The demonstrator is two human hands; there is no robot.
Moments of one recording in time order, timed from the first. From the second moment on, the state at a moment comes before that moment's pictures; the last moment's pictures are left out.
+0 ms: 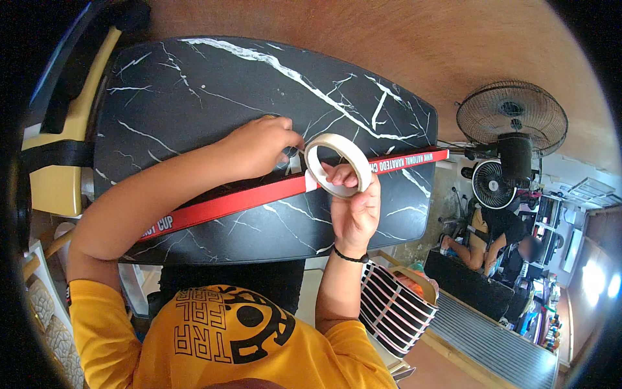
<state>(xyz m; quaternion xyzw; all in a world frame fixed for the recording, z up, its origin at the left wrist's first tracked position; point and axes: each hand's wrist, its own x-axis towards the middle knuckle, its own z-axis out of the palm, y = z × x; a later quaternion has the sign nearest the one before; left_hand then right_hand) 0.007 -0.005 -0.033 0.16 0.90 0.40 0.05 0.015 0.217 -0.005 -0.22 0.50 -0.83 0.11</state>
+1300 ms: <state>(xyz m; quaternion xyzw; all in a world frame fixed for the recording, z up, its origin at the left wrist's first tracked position) 0.005 0.003 -0.038 0.14 0.72 0.67 0.12 0.020 0.222 -0.016 -0.16 0.49 -0.85 0.10</state>
